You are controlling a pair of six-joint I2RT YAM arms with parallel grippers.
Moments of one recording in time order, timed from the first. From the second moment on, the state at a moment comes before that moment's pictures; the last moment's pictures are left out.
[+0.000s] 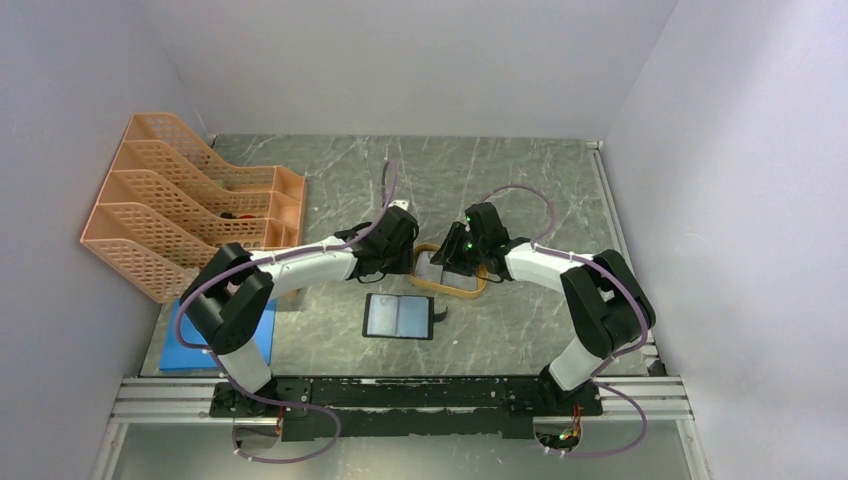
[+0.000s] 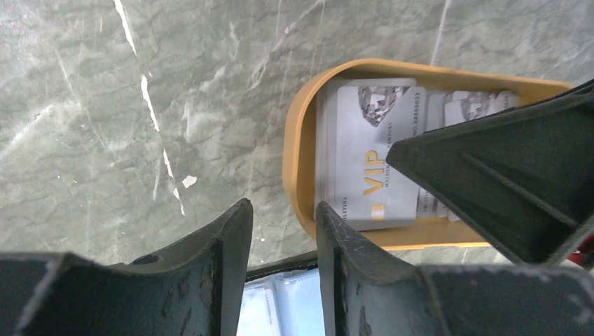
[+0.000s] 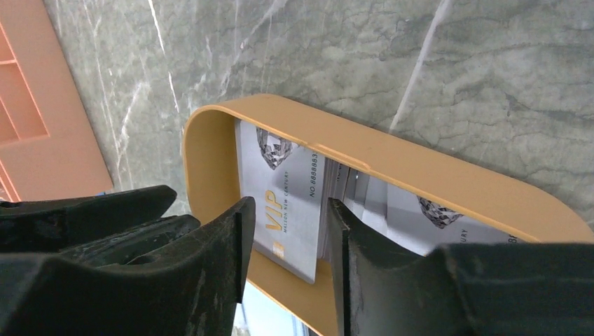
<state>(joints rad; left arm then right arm) -0.82 1.70 1.06 -0.24 -0.21 -0.64 0.50 1.62 0.79 0.00 -0.20 0.82</state>
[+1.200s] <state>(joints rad) -0.82 1.70 1.05 -0.25 -0.22 -0.63 0.51 1.61 0.73 0.18 -0.32 0.85</state>
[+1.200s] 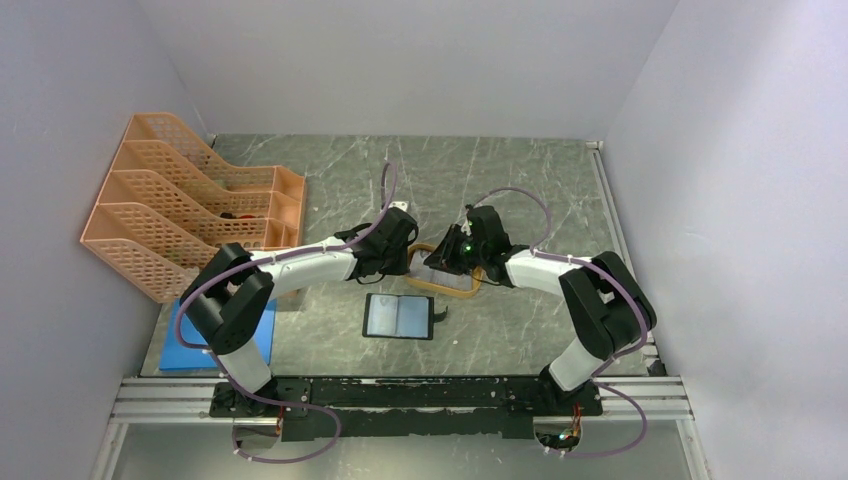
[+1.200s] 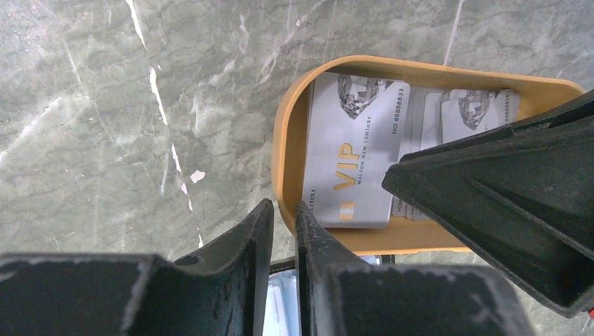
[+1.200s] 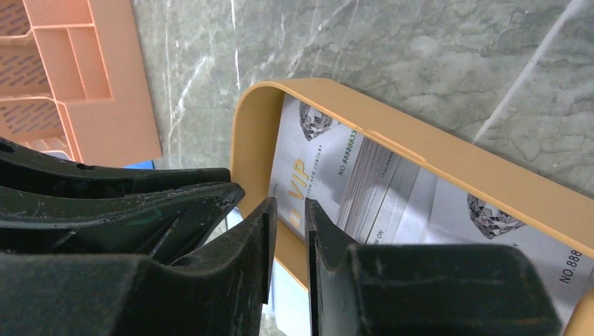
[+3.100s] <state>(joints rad) -0.81 1.70 1.04 -0.25 -0.22 -0.64 0.46 1.65 0.76 0.07 -0.21 0.76</state>
